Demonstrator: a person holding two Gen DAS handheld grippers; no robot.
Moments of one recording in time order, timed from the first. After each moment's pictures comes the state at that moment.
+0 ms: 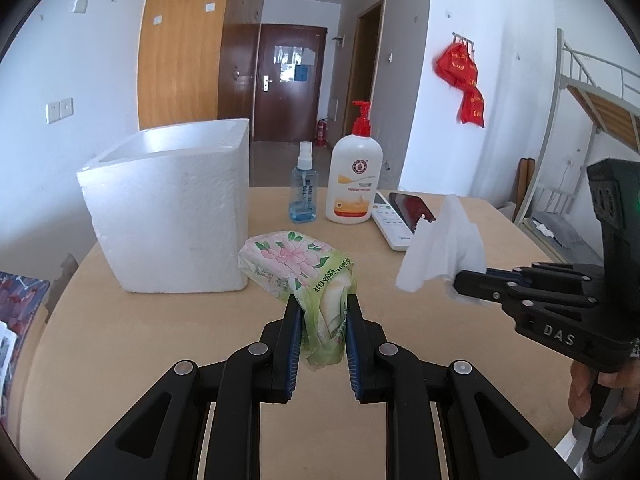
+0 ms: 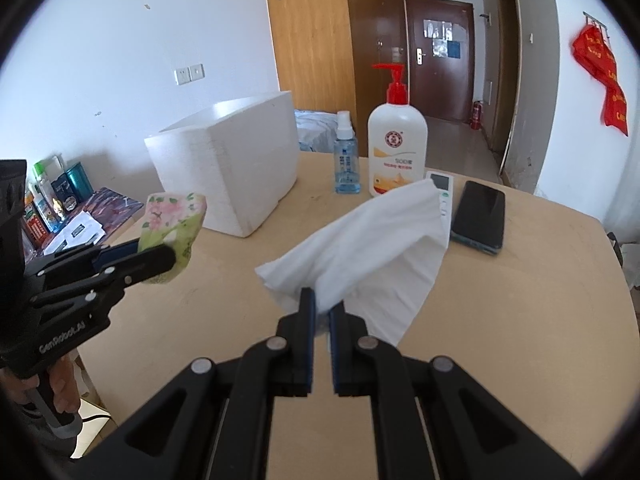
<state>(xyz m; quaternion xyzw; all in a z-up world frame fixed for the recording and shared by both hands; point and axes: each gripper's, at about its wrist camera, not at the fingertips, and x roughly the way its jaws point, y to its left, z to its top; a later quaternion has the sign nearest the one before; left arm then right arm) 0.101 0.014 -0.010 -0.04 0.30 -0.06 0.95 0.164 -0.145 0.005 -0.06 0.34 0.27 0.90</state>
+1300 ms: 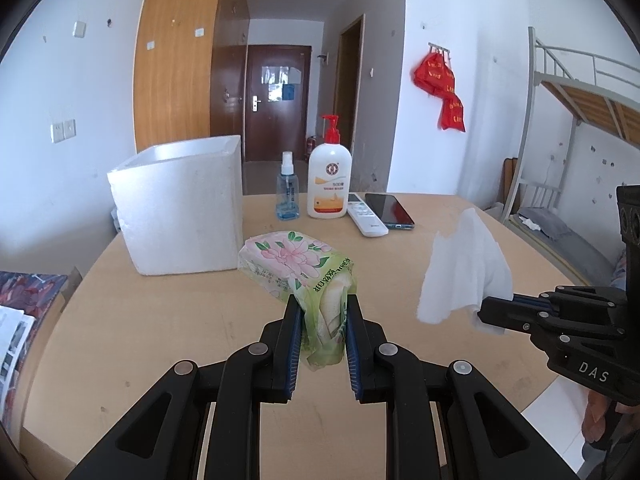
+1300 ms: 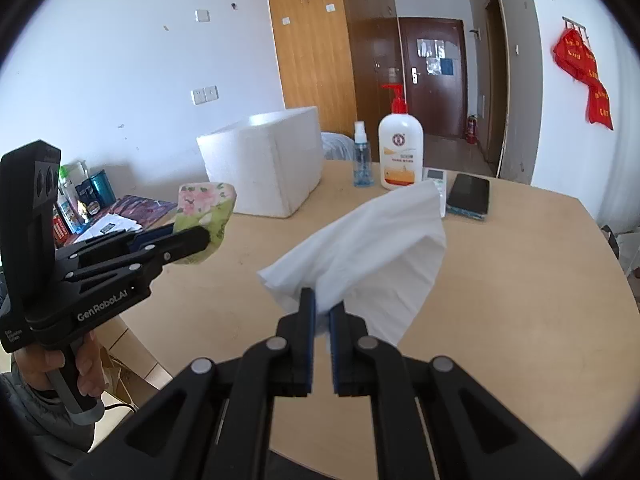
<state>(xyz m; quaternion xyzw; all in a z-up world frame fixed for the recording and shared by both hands) 0.039 0.006 -0.010 -0.02 0.26 -0.08 0.96 0.070 -0.159 0.006 -0.03 0.30 0.27 0.92</state>
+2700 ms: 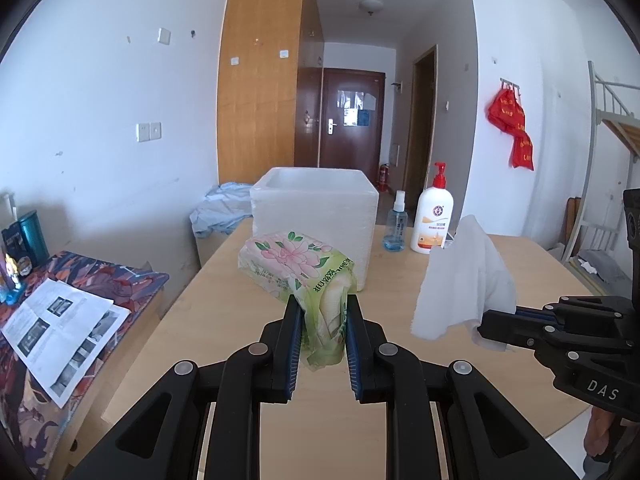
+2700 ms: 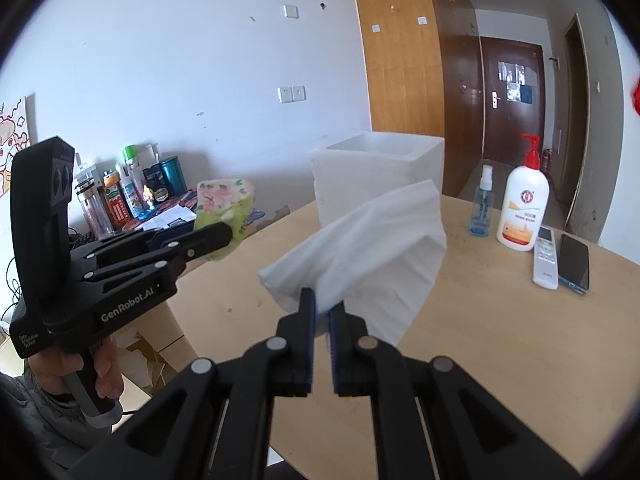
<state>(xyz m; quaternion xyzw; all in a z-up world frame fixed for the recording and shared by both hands) -0.011 0.094 0.017 -0.04 0.21 0.06 0.97 0.070 -0.056 0.026 -0.07 0.26 0.40 0.88</state>
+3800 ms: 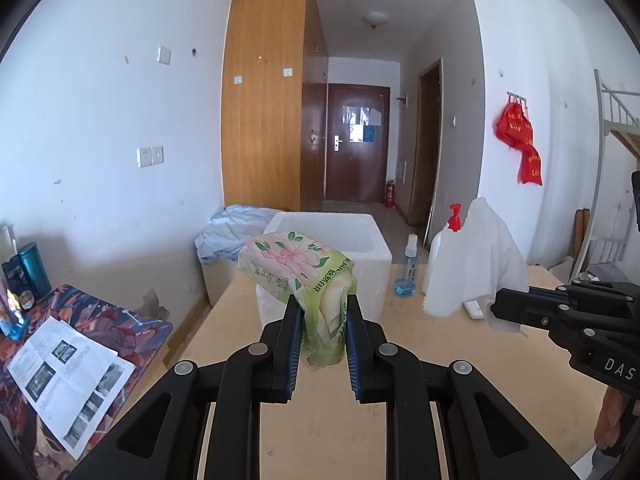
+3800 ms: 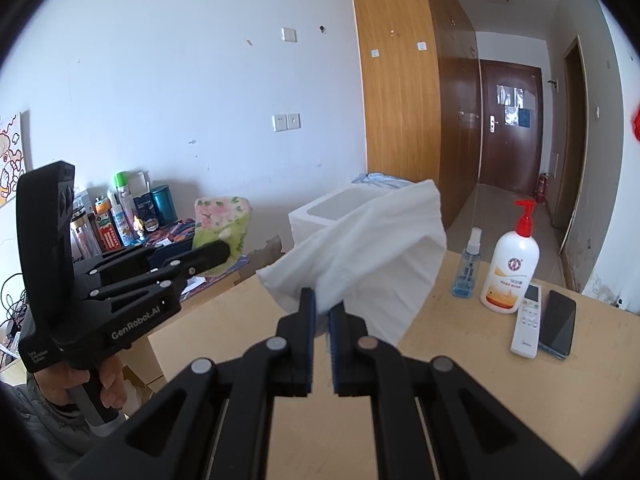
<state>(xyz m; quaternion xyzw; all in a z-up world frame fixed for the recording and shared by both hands) 0.036 0.096 0.064 -0.03 0.19 0.07 0.98 0.110 -0.049 0.077 -0.07 0.22 0.40 0.89</state>
